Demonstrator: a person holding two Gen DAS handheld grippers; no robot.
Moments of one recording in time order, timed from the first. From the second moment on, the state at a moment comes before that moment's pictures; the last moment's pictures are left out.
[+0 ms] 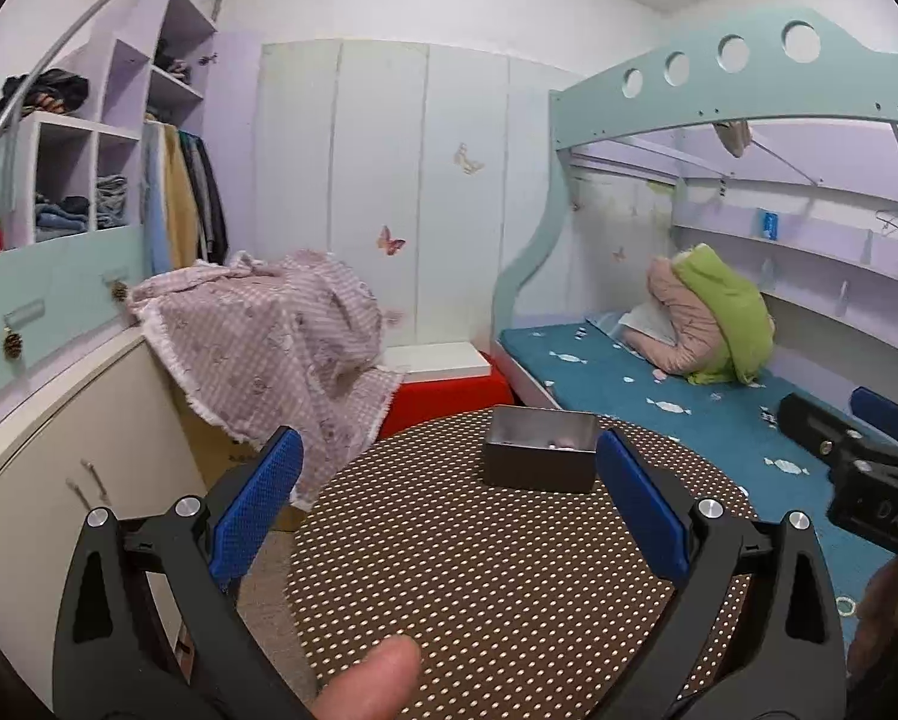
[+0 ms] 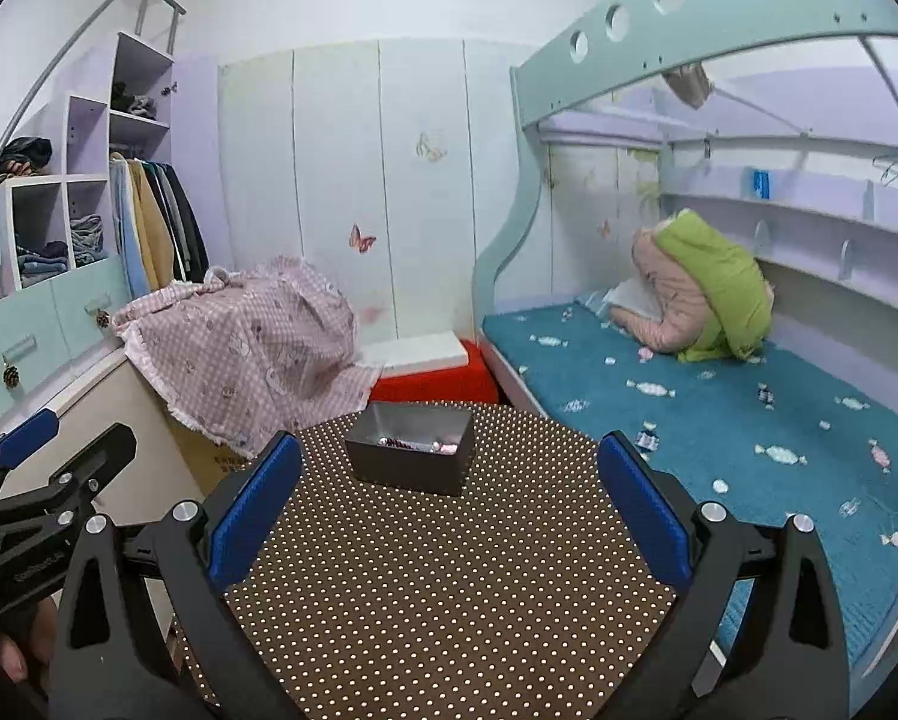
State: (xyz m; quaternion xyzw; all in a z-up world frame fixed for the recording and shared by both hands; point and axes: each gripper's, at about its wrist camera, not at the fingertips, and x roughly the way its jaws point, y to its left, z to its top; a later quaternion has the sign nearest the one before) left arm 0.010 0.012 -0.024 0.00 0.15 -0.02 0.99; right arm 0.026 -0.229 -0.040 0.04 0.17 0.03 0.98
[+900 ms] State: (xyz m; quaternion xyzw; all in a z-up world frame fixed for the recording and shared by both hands) left arm -0.024 0.027 -0.018 -0.01 0.14 0.00 0.99; right arm -0.002 -0.200 -0.037 0.02 0.15 0.04 0.99
